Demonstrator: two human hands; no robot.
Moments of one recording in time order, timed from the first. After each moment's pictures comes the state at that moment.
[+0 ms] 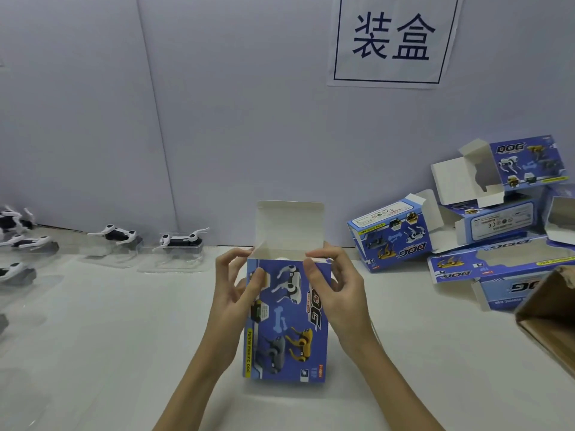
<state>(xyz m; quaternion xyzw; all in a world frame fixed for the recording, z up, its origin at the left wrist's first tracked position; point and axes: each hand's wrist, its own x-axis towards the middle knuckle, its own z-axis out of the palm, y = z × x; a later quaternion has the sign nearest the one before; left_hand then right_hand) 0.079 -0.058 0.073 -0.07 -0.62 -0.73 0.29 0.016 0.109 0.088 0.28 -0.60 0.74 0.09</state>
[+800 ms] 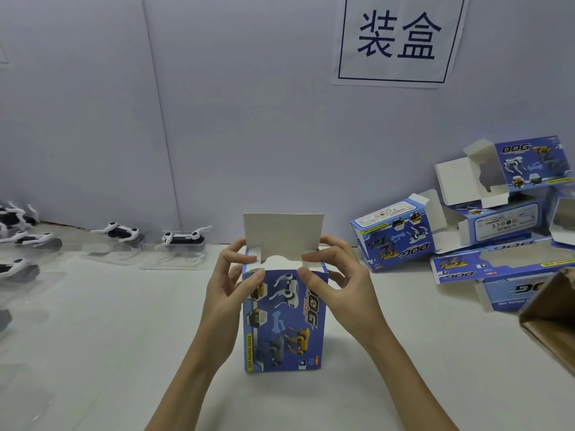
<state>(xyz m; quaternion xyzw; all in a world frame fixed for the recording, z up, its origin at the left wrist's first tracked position) 0.083 -0.067 0.080 -0.06 -0.60 -0.74 0.30 0.012 0.121 0.100 0.32 -0.67 0.66 0.08</state>
